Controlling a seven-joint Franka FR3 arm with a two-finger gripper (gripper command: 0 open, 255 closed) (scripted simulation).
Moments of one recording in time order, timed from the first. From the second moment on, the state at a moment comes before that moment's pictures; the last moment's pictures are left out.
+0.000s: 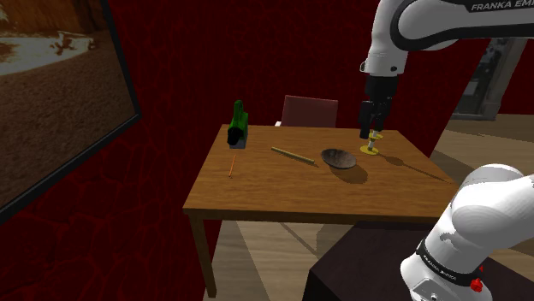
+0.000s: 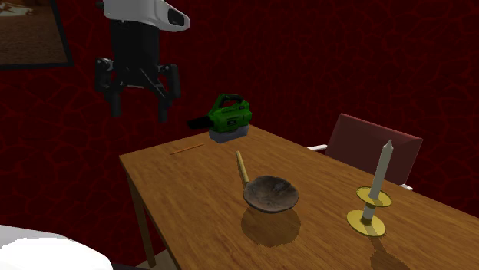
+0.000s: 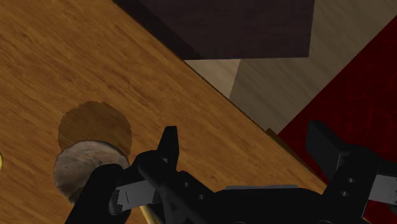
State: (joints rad) arm 0.01 -0.76 -0.02 -2.44 0.05 1.55 -0.05
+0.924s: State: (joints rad) arm 0.00 -0.34 -0.11 -2.34 0.01 1.86 -0.23
